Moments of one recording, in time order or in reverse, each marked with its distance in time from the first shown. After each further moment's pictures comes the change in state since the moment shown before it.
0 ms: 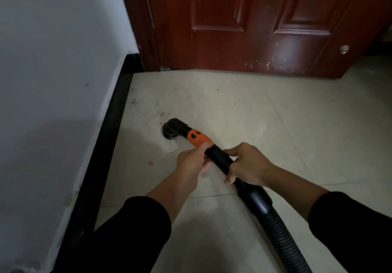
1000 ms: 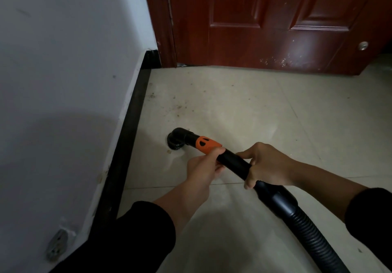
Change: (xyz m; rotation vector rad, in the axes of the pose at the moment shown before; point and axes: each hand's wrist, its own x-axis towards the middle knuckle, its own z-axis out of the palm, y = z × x) left_hand -0.049 -0.021 -0.040 -0.064 -0.063 0.040; right_hand -0.029 -0.005 0.007 -0.123 -0.155 -0.095
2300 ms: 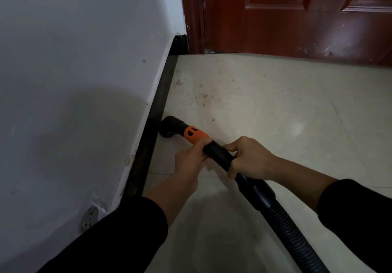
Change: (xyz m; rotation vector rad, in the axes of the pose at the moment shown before) left_hand 0.020 0.017 -0.072 -0.112 0.182 0.108; right_hand 0.053 -0.057 0.047 0.039 -0.026 -0.135
